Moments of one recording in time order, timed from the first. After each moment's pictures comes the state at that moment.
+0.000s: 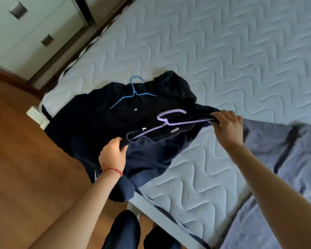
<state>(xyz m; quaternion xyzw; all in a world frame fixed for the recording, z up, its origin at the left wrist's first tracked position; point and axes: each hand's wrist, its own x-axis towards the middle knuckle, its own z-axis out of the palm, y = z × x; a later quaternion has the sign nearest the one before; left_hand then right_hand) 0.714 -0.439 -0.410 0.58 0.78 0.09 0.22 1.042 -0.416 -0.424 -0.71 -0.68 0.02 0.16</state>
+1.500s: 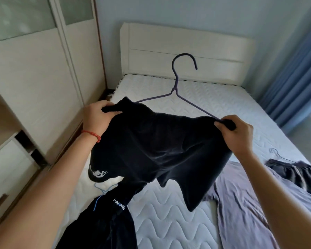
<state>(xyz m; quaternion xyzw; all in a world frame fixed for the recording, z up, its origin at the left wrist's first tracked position) 0.747 -0.239 0.014 0.76 0.39 0.43 0.29 1.000 -0.489 0.008 -0.83 -0.32 -0.10 0.45</state>
